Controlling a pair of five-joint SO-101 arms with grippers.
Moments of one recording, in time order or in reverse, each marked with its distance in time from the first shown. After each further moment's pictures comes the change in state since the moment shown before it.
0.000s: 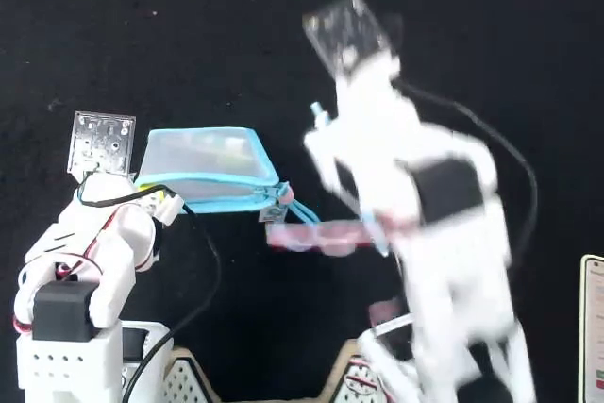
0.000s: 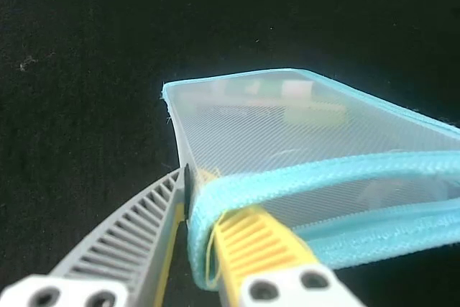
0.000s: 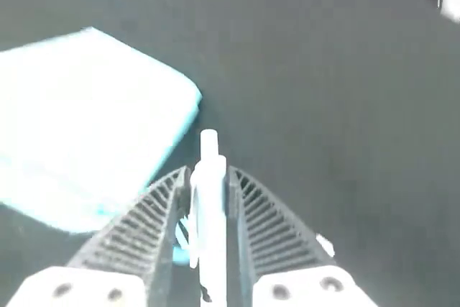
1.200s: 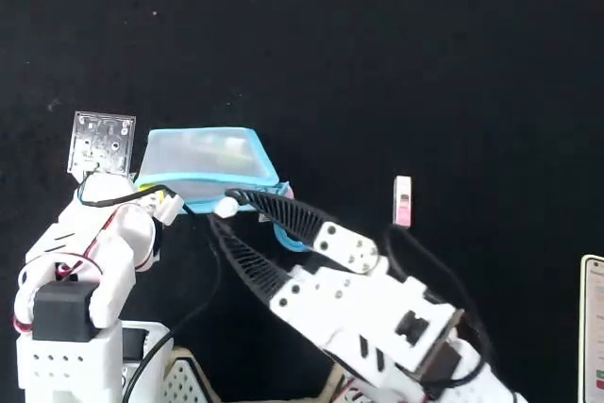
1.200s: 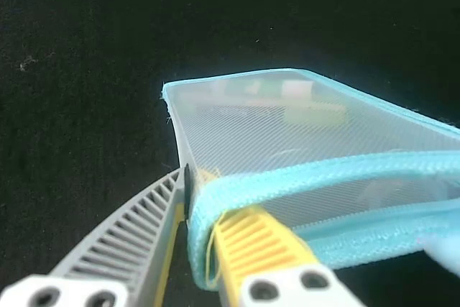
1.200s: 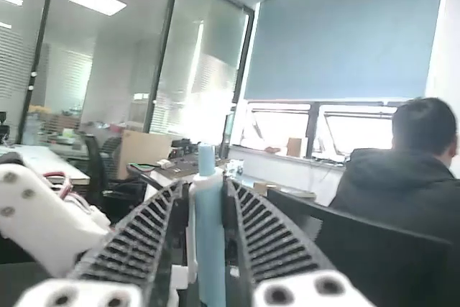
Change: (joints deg) left arm 0.0 0.0 0.0 0.1 0.0; right arm -31.0 -59.7 66.7 -74.1 -0.2
